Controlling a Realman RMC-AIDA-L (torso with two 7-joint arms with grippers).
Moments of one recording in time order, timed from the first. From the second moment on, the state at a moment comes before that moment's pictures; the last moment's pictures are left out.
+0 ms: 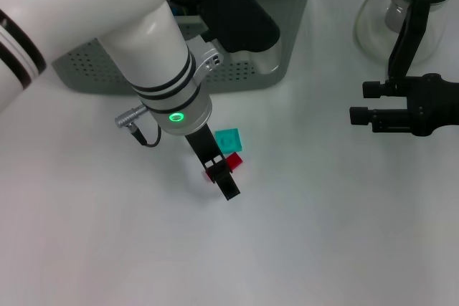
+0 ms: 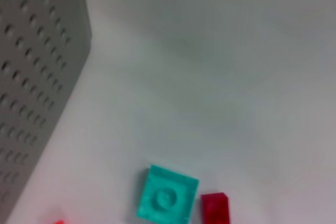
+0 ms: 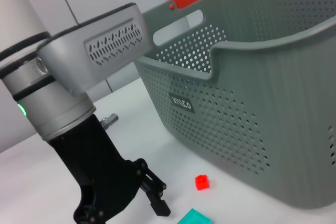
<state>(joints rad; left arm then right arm) -0.75 -2.17 1.68 1.15 2.66 1.47 -2.66 0.56 1.98 -0.79 -0.62 -2.01 -1.56 1.55</state>
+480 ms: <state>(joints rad) -0.76 -2.17 1.72 1.11 2.67 1.42 -2.68 0.56 1.98 -0.79 -0.62 -2.01 -1.57 1.54</state>
